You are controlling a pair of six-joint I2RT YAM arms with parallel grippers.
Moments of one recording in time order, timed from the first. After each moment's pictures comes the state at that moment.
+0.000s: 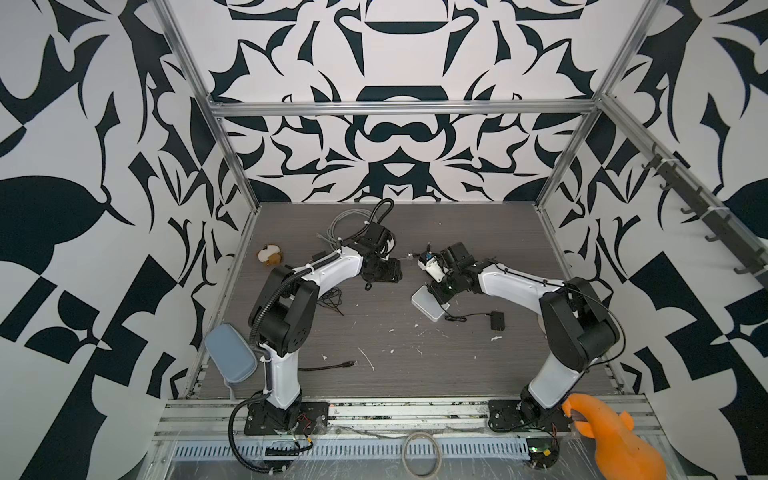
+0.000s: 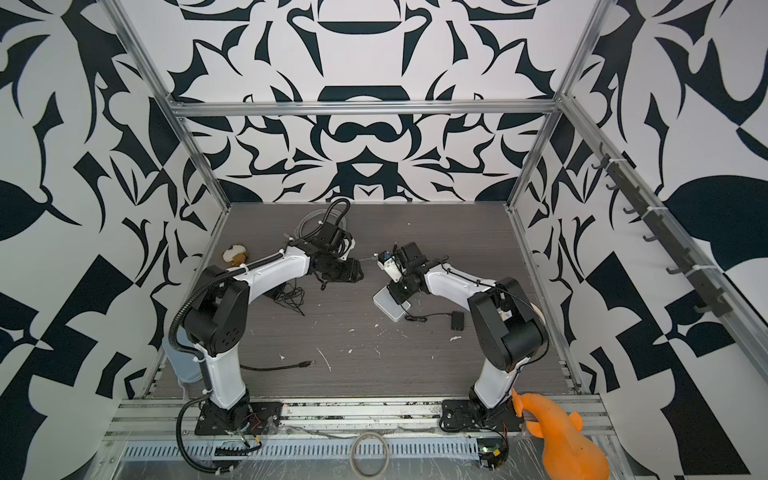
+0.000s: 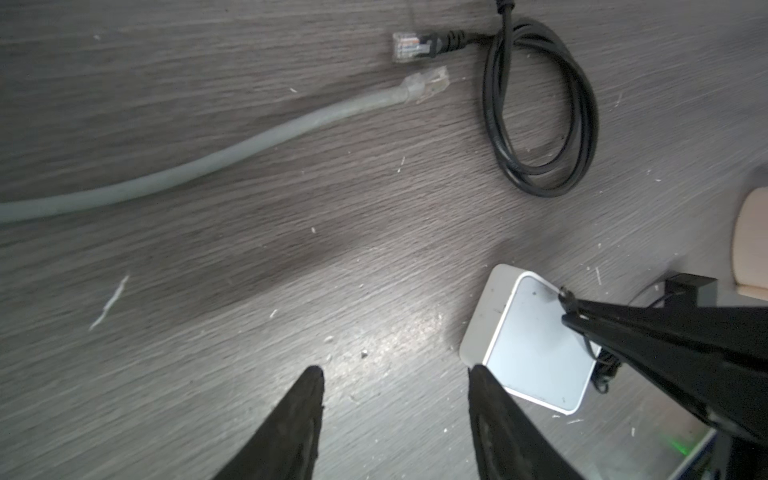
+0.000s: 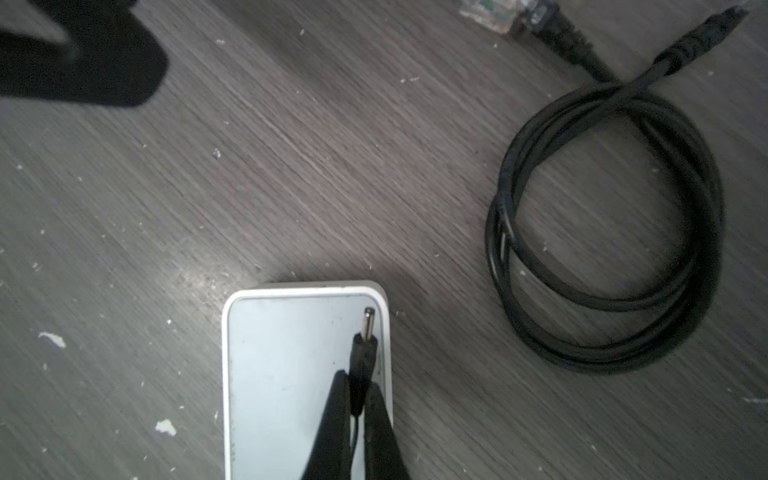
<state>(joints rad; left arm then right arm) -0.58 1.90 1.37 -0.53 0.28 -0.39 0.48 1.70 1.04 -0.44 -0.21 -0.22</state>
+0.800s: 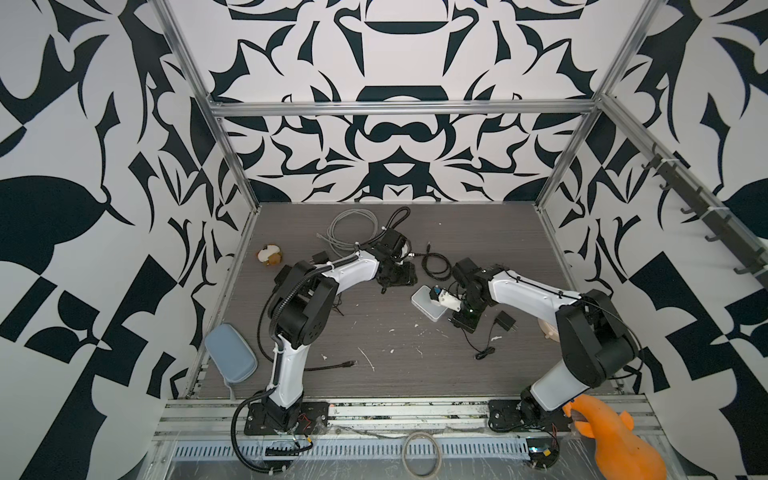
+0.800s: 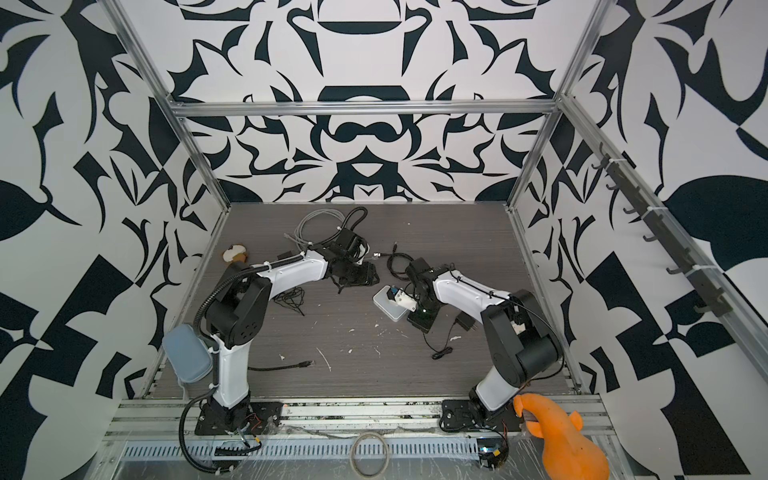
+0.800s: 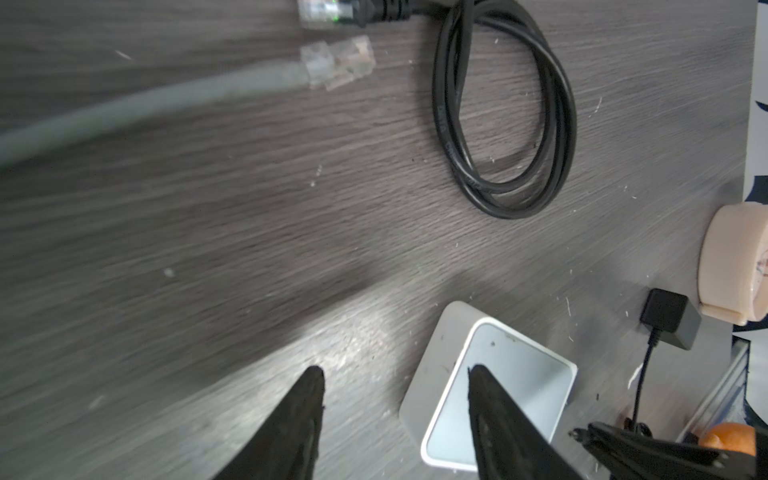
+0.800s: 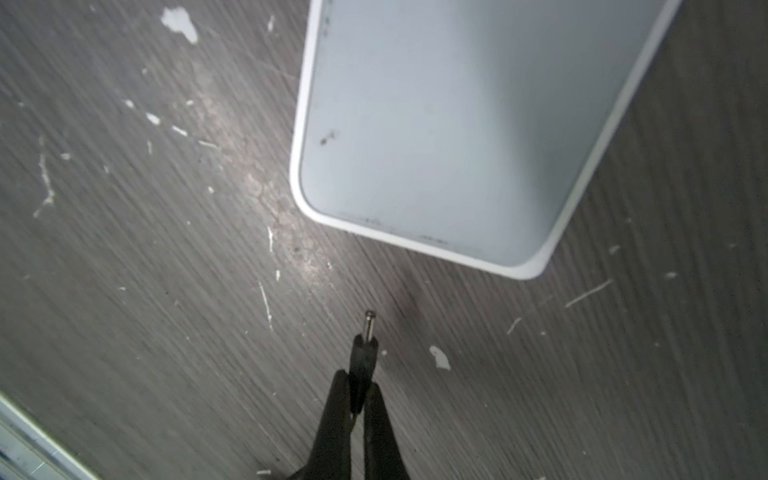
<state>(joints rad) -0.66 2.03 1.42 -0.43 0.29 -0.53 0.47 1.62 0.95 -0.82 -0.16 -0.54</state>
